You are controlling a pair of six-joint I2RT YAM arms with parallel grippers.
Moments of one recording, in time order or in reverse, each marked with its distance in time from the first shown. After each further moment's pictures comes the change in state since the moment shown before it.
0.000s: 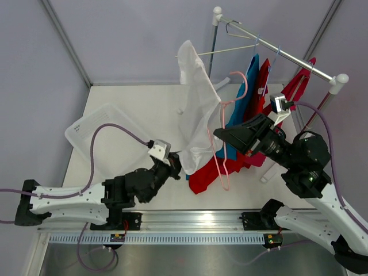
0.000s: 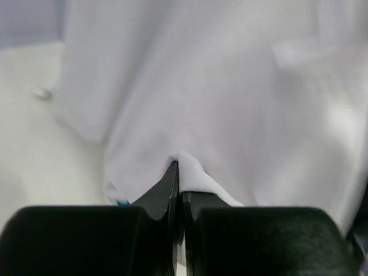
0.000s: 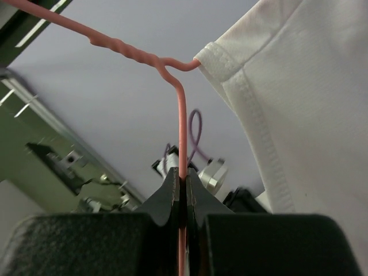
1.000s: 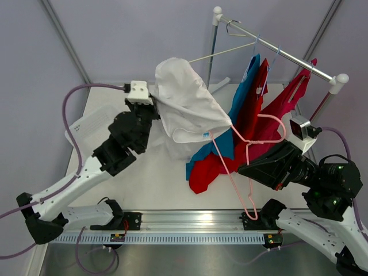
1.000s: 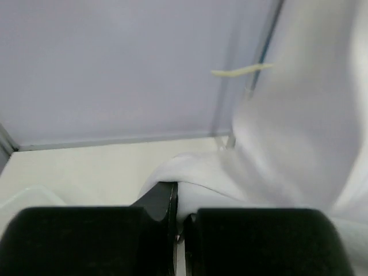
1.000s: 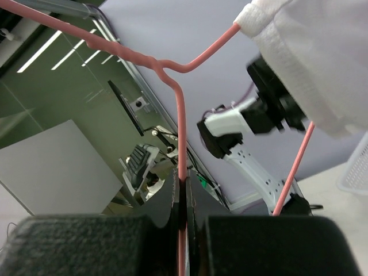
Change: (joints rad) left arm 0.560 0.231 0.447 0.052 0.030 0.386; right arm -0.001 -0.251 -0.069 -0.005 -0.269 0.114
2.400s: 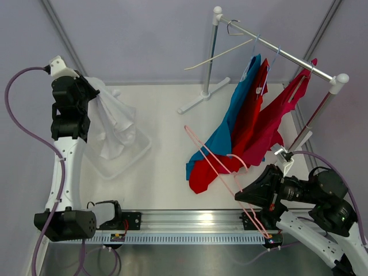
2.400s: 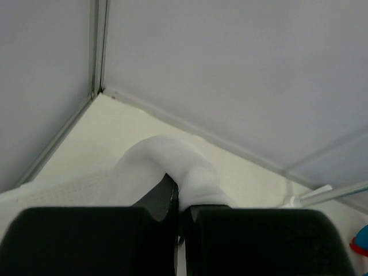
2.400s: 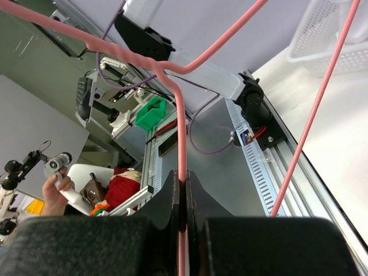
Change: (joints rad) left arm 0.999 0.095 0.273 -0.407 0.624 -0.441; right arm 0.000 -0.235 -0.114 -0.605 -0.081 -0.223
